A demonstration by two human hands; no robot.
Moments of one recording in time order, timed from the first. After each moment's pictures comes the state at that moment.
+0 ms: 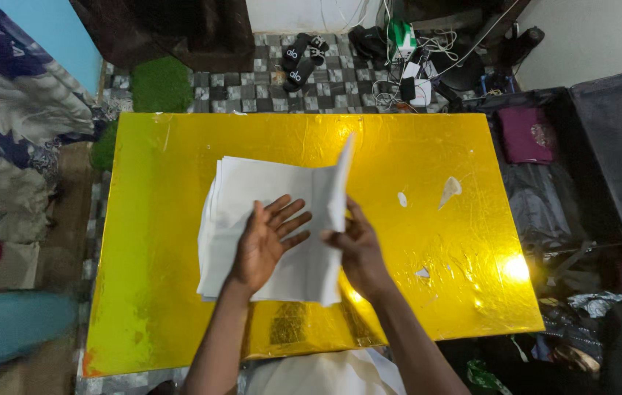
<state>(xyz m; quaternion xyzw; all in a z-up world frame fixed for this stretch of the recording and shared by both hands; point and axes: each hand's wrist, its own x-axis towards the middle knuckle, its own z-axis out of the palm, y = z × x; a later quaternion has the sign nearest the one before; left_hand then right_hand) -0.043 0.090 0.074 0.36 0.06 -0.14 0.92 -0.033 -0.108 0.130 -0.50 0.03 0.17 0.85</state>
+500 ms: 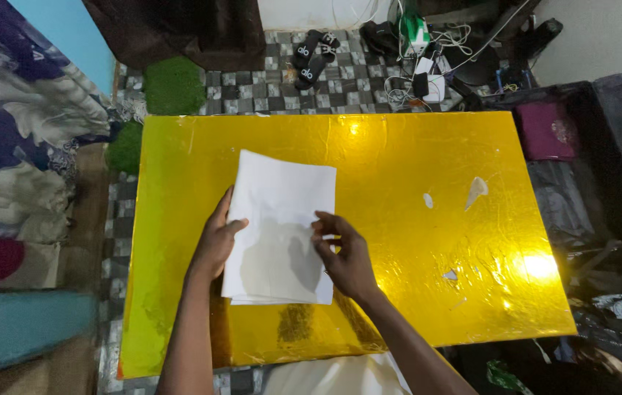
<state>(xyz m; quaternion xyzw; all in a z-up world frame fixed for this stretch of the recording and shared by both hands) -0.028 0.215 0.048 0.65 0.12 -0.07 0.75 -0.043 -0.051 0.092 -0.76 -0.03 0.14 0.64</state>
